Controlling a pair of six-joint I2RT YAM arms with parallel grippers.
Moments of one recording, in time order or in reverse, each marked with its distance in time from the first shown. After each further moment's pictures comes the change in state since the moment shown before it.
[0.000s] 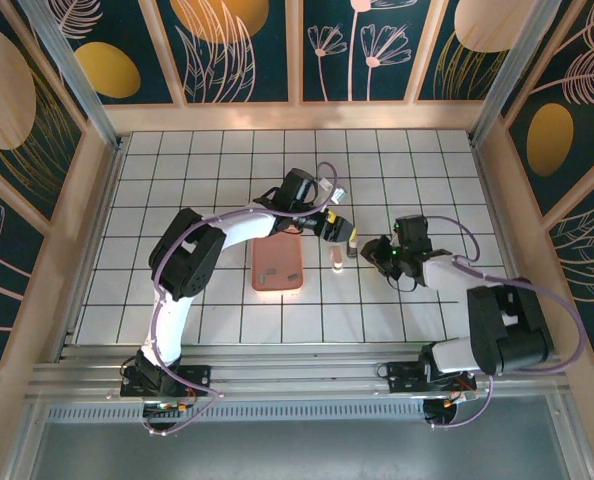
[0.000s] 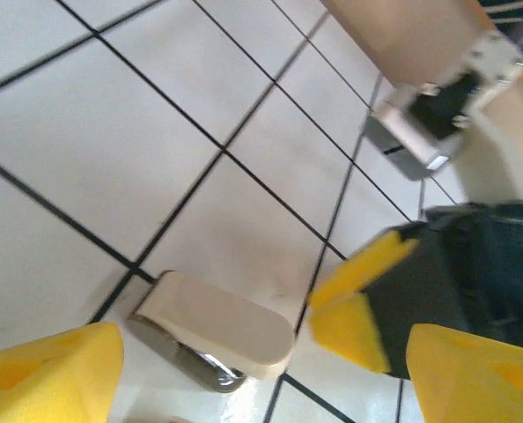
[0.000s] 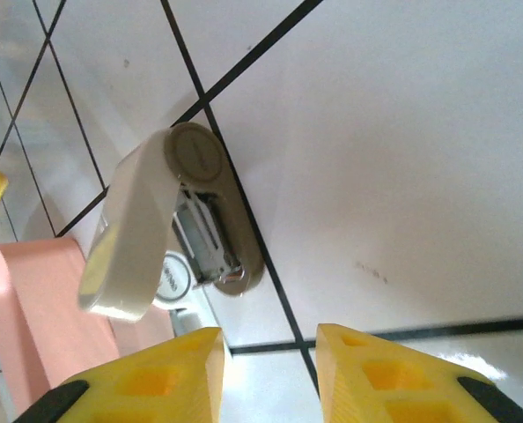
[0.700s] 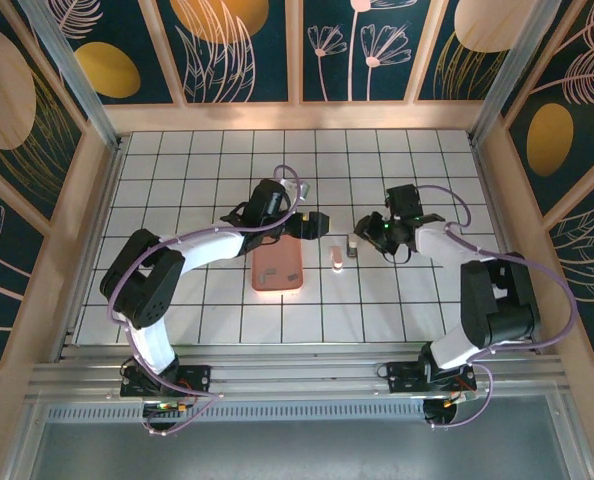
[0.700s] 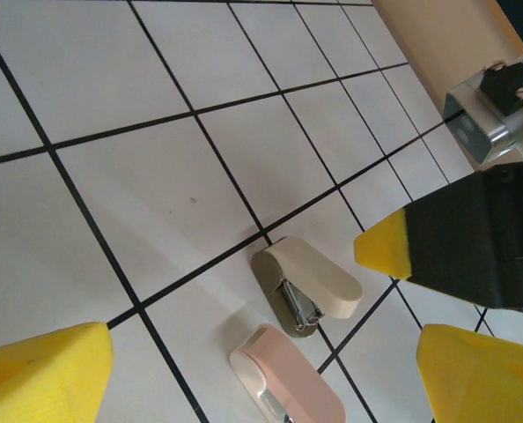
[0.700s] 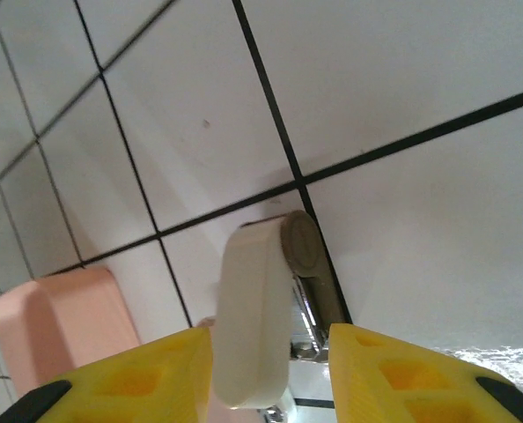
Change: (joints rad) left arm 0.023 -0.325 -0.367 0.133 -0.341 -0.231; right arm 0.025 0.198 0.320 -0.214 0.021 -0.098
